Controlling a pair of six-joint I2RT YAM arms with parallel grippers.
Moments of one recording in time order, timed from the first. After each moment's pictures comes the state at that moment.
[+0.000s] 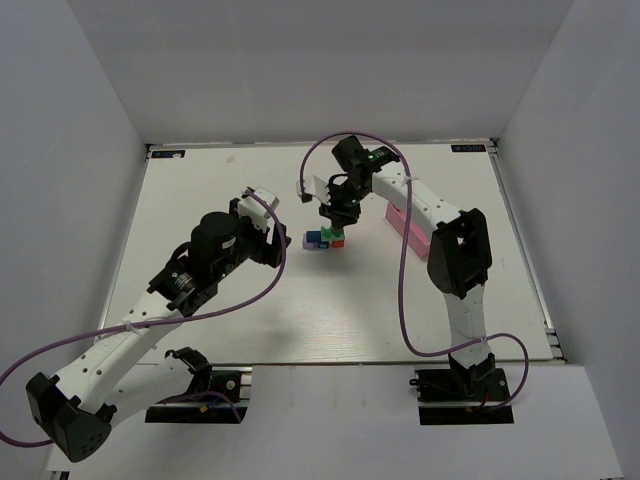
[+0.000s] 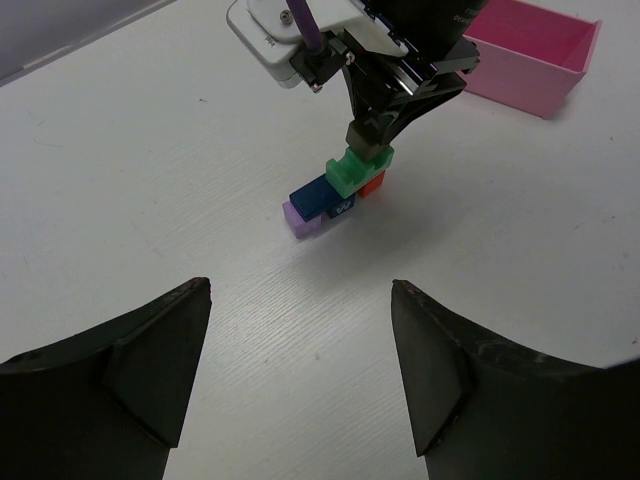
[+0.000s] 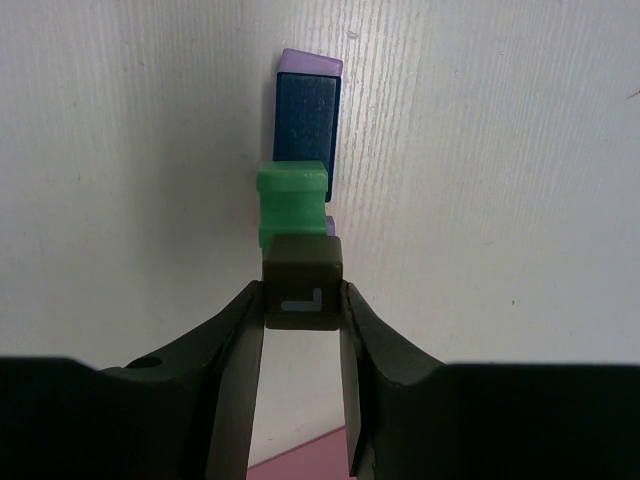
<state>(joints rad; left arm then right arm) -0.65 0.91 0.87 -0.28 -0.05 0.01 0.60 2.10 1.95 -1.05 -0.43 -1.05</state>
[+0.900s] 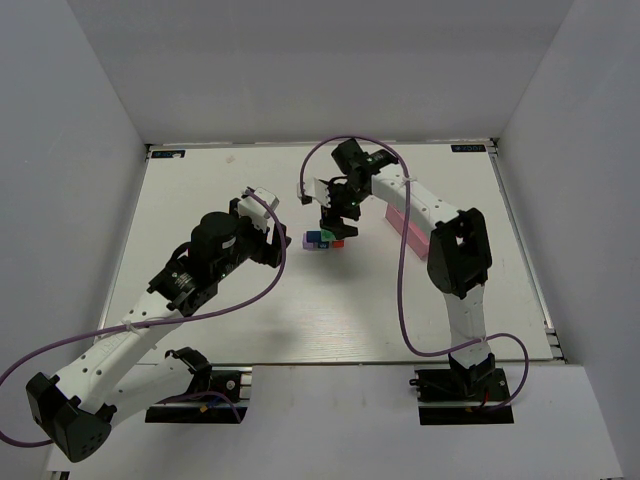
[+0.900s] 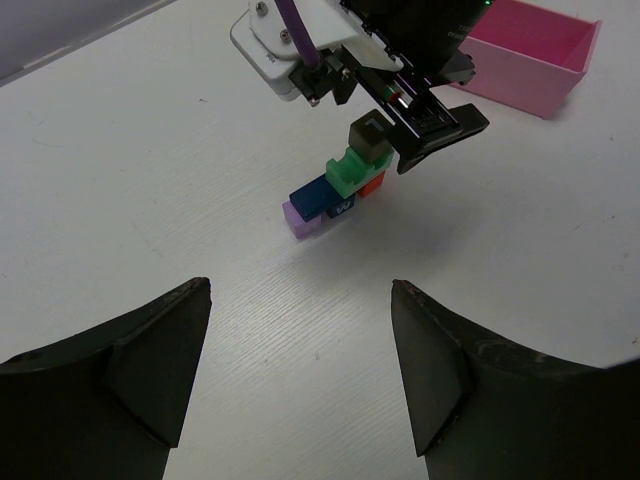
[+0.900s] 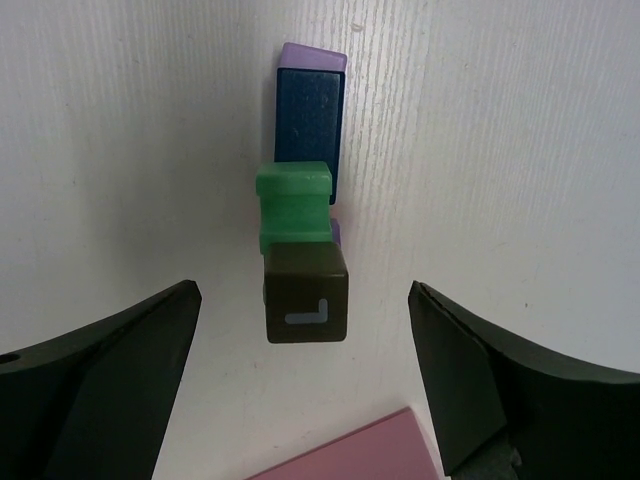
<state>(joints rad) -0.65 0.91 0.87 -0.28 -0.05 0.01 0.60 2.10 1.92 -1.02 -0.43 -1.04</state>
